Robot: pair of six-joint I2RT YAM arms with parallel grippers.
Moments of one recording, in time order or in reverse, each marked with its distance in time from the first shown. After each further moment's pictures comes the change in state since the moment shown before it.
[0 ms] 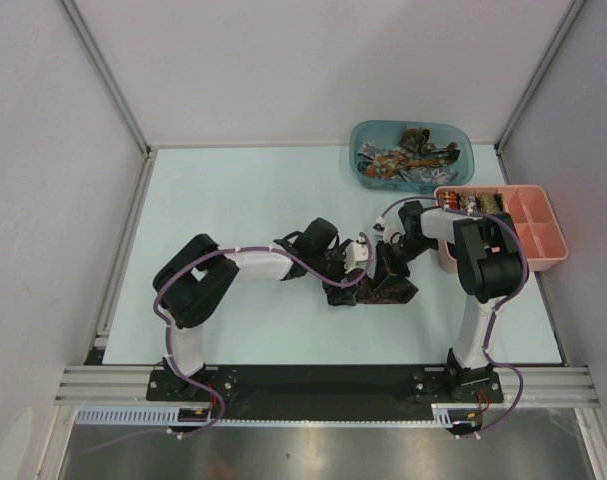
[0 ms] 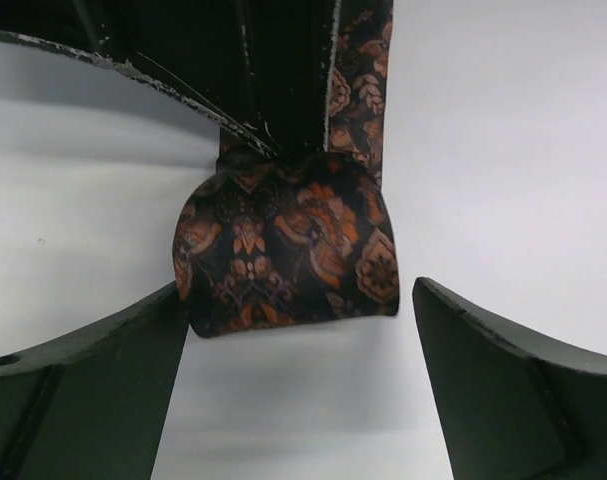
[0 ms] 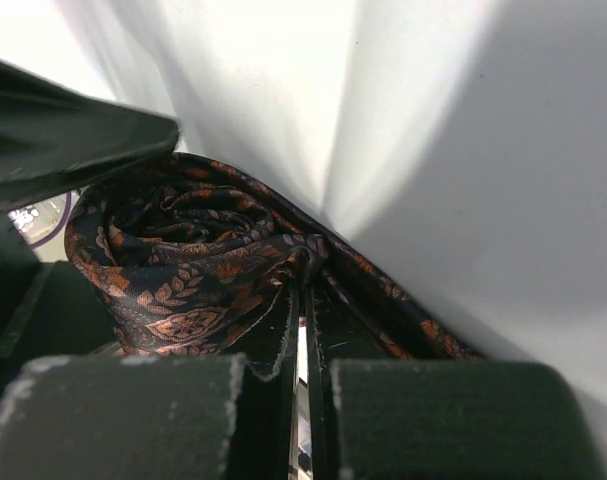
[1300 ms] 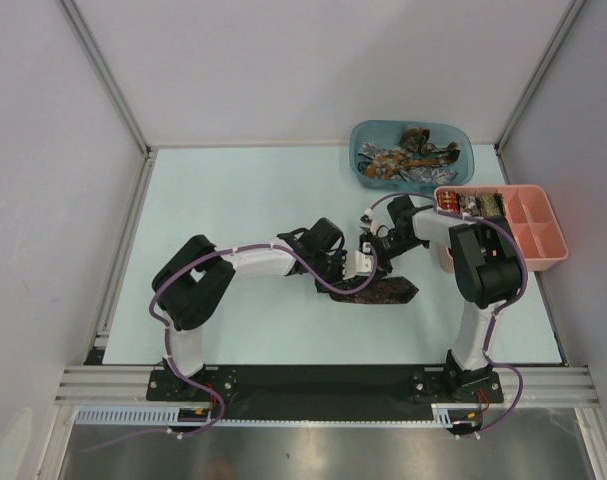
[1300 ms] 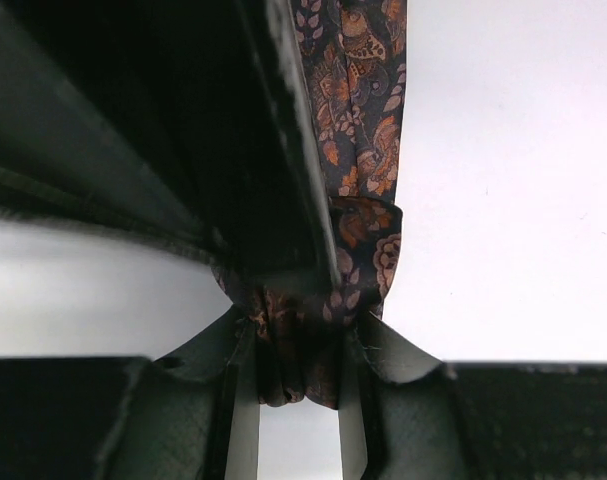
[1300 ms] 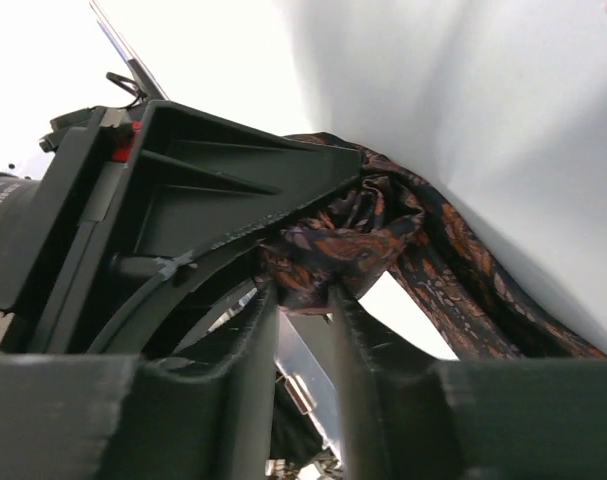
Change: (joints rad) left arm -0.023 -0.003 0.086 -0.287 -0.166 0.230; right arm 0.079 -0.043 0.007 0.119 -0.253 0.170
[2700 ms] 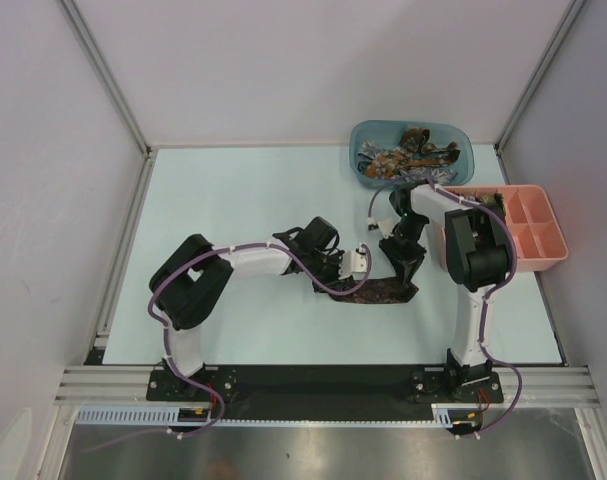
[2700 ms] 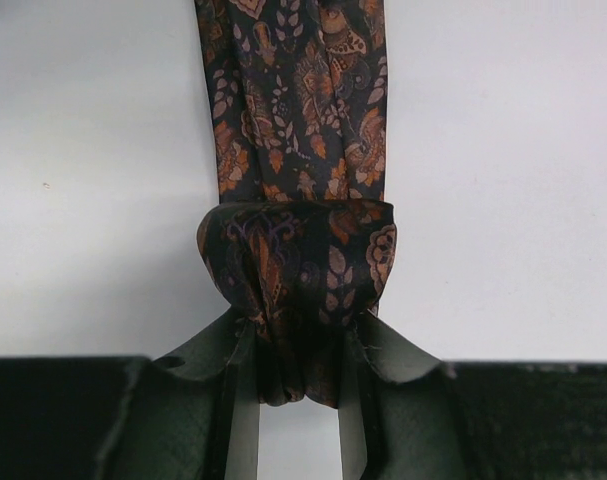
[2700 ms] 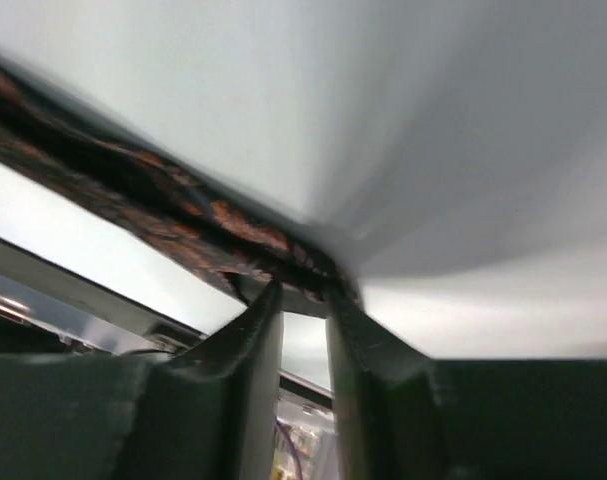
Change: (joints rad) left arm 0.033 -0.011 -0.031 0.028 0.087 0.046; right arm -0.048 0.166 0.319 -0.542 0.757 -0.591
